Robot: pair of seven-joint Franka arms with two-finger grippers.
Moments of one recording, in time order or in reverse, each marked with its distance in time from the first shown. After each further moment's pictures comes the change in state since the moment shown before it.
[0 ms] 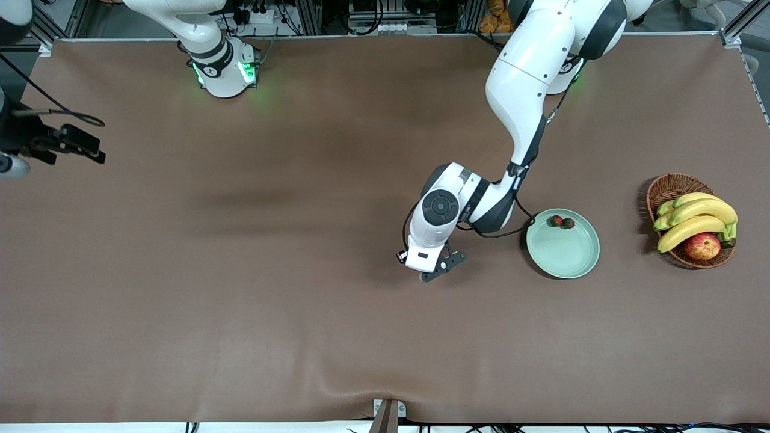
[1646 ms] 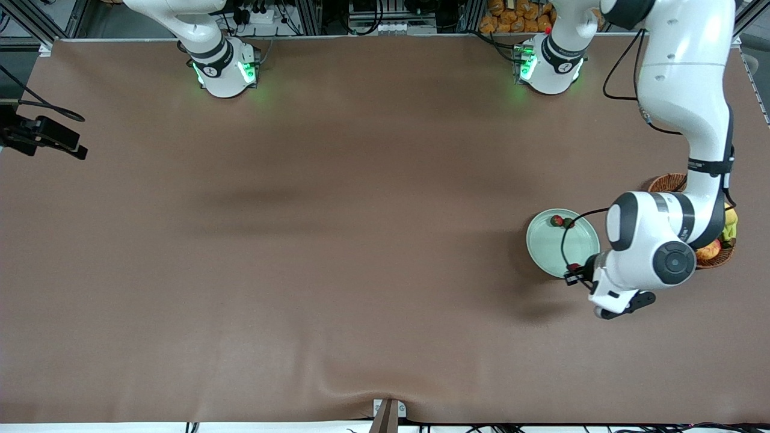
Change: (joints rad) left arm 0.572 -0.209 0.011 -0.177 0.064 -0.254 0.737; right arm -0.010 0.055 0.007 0.147 0.001 -0.071 0.087
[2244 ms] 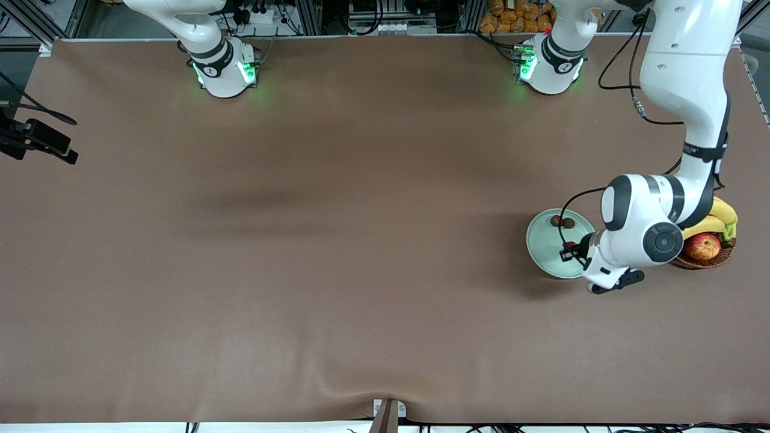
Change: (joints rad) left arm -0.007 -0.132 -0.015 -0.227 0.000 0.036 0.016; right arm -0.007 0.003 -0.002 0.005 -0.005 0.030 -0.001
